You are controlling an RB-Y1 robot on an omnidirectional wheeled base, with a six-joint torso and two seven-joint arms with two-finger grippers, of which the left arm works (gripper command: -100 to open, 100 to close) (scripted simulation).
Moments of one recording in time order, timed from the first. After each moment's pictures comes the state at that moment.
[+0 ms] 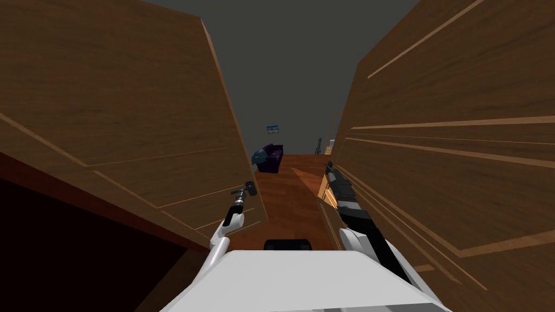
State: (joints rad) arm 0.03 0.21 0.18 -1.25 0.25 -0.30 -0.03
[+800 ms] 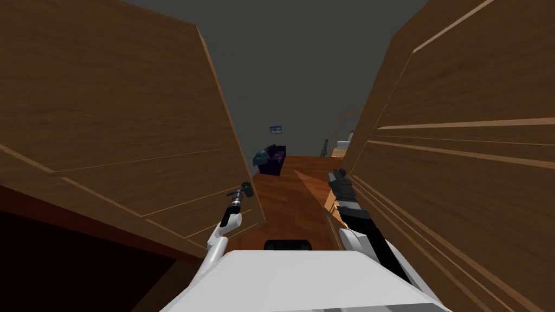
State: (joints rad) arm 0.01 0.21 0.26 -1.21 0.26 -0.29 -0.04
